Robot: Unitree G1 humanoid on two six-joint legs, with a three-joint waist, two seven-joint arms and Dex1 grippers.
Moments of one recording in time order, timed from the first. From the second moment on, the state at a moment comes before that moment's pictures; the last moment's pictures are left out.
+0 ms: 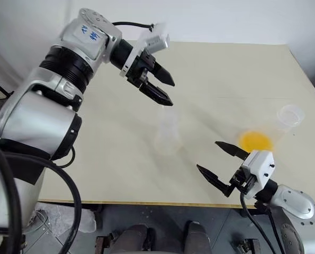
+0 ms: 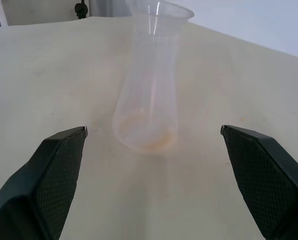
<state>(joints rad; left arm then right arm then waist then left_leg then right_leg) -1.80 0.32 -0.46 1.26 -0.15 0.36 -1.50 0.22 -0.60 -0.29 -0.57 0.56 0.17 0.81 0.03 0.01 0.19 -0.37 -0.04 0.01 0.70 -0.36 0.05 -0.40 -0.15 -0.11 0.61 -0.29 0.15</state>
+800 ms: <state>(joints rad) -0.71 0.50 0.17 0.35 -0.47 0.32 -1.39 0.39 -0.53 -0.48 -0.66 0.58 0.27 0.57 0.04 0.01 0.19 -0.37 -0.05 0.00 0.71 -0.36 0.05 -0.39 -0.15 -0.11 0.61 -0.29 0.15</state>
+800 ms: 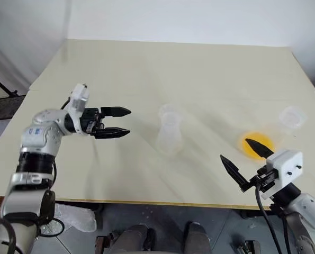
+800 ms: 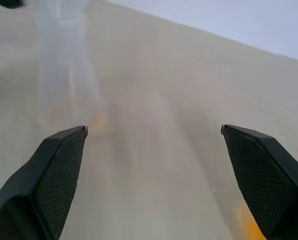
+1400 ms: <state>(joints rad) -0.58 0.45 0.13 0.29 -0.50 0.12 -1.41 0.44 -0.31 -0.56 -0.64 0.53 0.23 0.31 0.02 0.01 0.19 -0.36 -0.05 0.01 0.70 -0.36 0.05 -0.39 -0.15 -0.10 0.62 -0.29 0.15</state>
